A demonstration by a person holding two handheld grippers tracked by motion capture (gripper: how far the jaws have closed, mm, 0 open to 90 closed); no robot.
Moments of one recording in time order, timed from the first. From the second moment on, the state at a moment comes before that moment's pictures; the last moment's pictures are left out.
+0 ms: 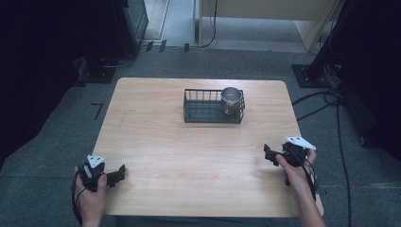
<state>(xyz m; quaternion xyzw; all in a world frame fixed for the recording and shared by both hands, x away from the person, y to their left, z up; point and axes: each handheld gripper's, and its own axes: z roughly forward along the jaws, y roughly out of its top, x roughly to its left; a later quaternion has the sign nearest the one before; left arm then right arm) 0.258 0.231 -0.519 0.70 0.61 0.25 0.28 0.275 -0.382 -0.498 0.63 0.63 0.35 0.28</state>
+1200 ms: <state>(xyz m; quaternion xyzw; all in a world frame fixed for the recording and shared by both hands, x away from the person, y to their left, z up) 0.258 0.231 -0.519 0.70 0.61 0.25 0.28 0.222 -0.411 -0.526 0.66 0.63 0.32 0.27</state>
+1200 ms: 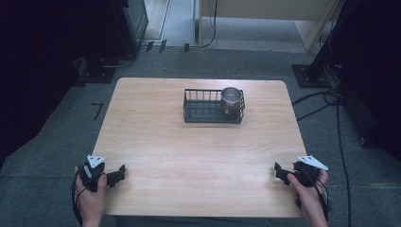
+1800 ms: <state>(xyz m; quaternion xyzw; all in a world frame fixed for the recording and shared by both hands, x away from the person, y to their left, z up) 0.259 0.231 -0.519 0.70 0.61 0.25 0.28 0.206 -0.413 -0.529 0.66 0.64 0.28 0.27</state>
